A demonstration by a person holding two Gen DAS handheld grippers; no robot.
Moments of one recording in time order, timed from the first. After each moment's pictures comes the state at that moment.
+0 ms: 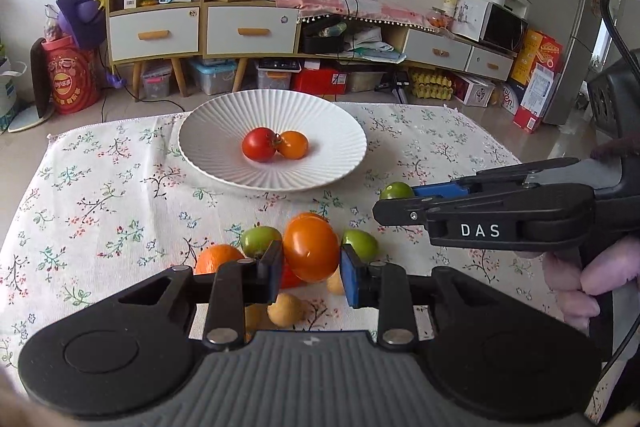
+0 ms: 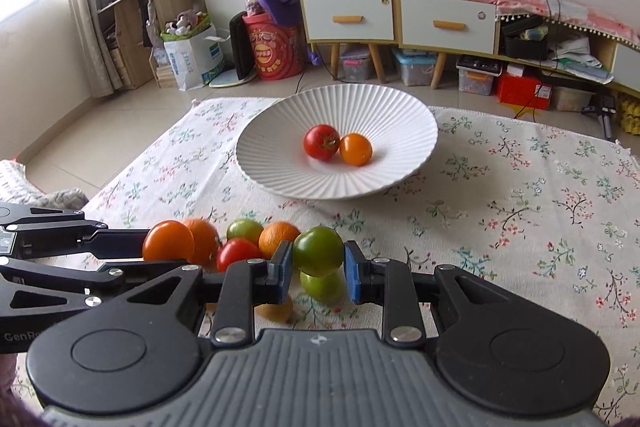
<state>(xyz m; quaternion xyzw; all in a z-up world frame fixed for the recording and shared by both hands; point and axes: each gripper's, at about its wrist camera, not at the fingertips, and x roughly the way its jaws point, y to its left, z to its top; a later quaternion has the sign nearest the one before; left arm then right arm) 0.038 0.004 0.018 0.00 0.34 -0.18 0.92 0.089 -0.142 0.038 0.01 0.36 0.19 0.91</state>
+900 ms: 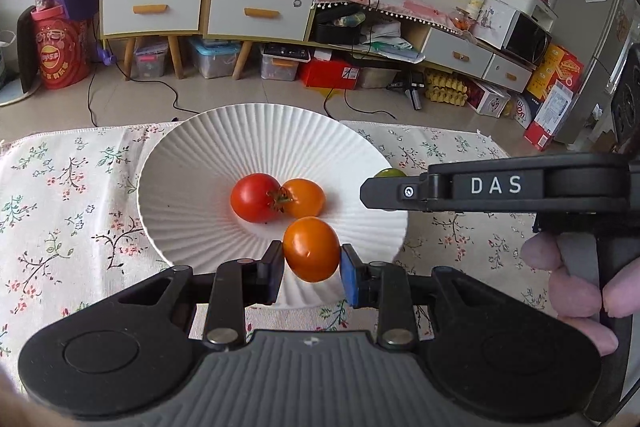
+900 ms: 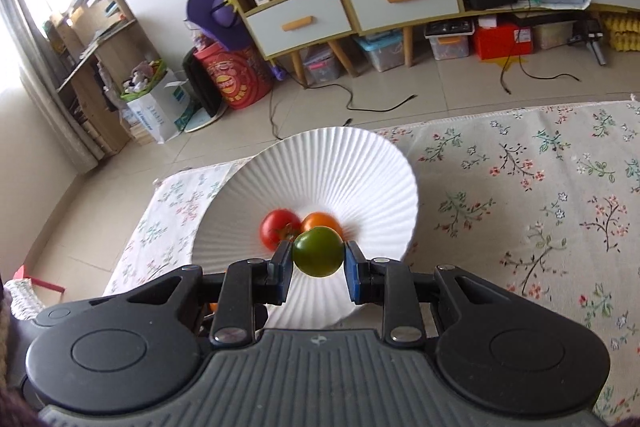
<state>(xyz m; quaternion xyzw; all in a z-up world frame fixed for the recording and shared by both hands) 0.140 -0.014 0.008 -0.04 0.37 -0.18 0.91 0.184 -0.162 0.033 0.14 0.40 0.14 0.90</state>
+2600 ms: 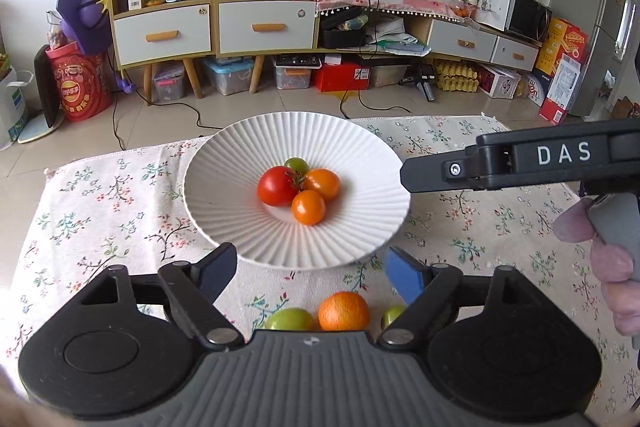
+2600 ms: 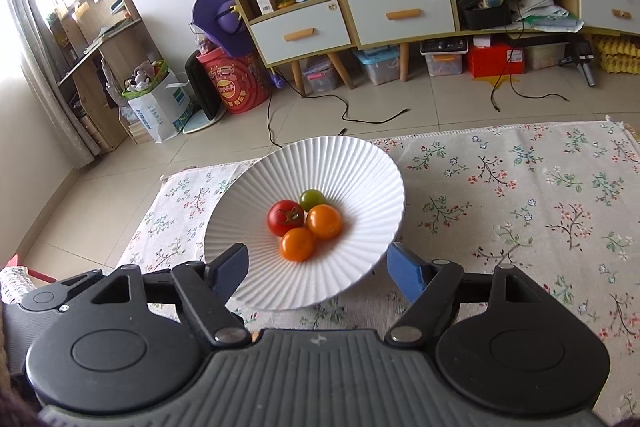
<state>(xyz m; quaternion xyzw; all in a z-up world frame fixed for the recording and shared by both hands) 0.093 -0.010 0.036 0.03 0.36 -0.15 0.92 0.143 -0.162 0.063 0.11 0.38 0.15 0.91</state>
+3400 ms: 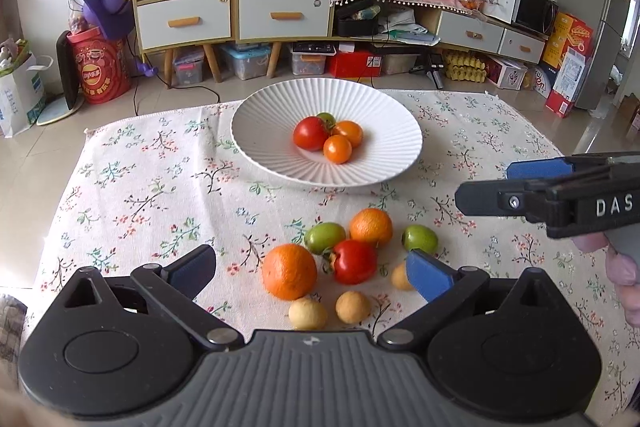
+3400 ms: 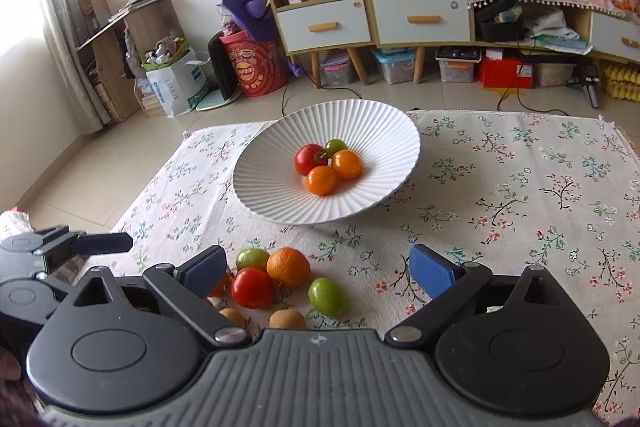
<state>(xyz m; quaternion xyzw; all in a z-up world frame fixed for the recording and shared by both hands) 0.052 0.023 0.024 0.03 0.37 -0.14 0.92 0.088 -0.149 0.048 0.05 0.37 0.17 0.91</state>
